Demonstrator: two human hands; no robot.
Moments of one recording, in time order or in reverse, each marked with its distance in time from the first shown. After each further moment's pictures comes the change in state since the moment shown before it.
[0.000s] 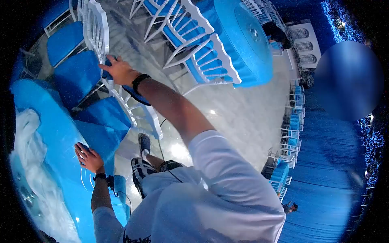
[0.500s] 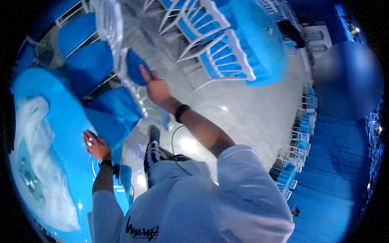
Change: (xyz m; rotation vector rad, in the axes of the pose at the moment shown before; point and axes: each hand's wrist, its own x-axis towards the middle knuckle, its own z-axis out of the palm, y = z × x) left_hand -0.003 -0.002 0.003 -0.047 0.001 0.012; right_hand -0.149 -0.028 0.012 0.240 0.039 0.411
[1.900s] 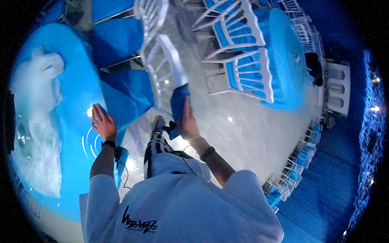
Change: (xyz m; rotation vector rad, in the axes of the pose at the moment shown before) left_hand 0.006 0.006 -0.008 0.005 -0.106 -0.075; right_hand -0.149 0.002 0.014 0.222 -0.060 0.112
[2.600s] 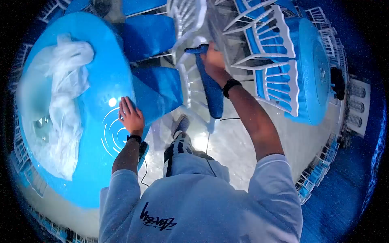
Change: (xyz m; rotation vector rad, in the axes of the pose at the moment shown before) left_hand 0.006 -0.001 -0.011 0.008 -0.071 -0.041; right_hand 0.276 -0.051 -0.016 -0.318 0.038 -0.114
